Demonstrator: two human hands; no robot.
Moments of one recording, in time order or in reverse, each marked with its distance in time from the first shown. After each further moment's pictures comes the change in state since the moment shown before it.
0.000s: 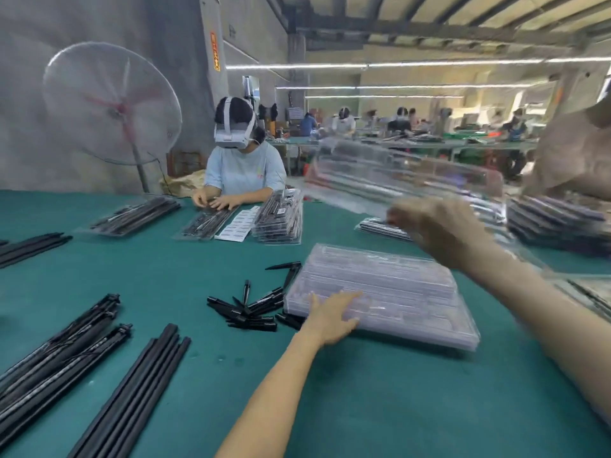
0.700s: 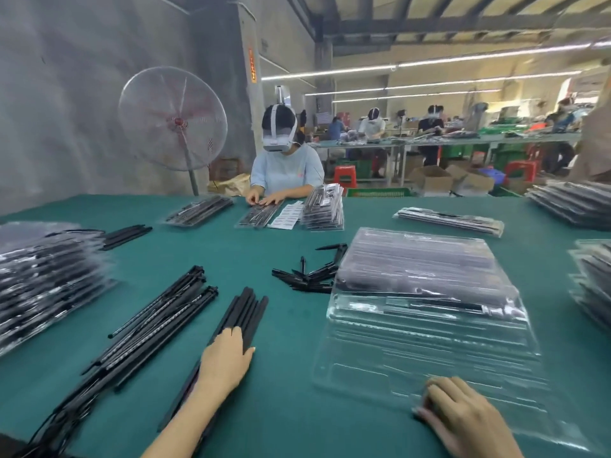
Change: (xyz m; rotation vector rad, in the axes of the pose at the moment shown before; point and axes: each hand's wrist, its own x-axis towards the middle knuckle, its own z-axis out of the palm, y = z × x) left_hand -0.286 -0.136 -0.062 0.509 0.244 -0.587; right_hand -0.252 -0.215 -0.007 0.224 -0.109 0.161
